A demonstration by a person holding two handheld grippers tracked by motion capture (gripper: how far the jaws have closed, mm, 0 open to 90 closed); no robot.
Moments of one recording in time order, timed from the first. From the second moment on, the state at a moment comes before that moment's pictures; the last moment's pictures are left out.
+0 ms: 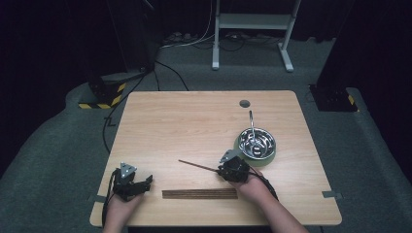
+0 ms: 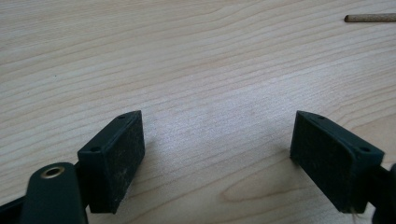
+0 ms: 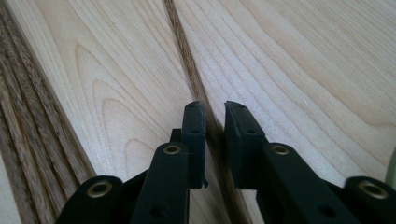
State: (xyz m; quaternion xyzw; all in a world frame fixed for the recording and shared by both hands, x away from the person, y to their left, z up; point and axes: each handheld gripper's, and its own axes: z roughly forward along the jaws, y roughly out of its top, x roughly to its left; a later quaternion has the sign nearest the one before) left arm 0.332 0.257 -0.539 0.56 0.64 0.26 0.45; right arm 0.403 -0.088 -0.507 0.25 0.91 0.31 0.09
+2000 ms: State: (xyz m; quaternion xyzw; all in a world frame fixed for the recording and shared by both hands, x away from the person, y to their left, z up) left arm 0.332 0.256 -0.539 0.55 0.64 0.26 0.46; right arm 0.408 -0.166 -0.451 0.29 0.88 0.34 0.18
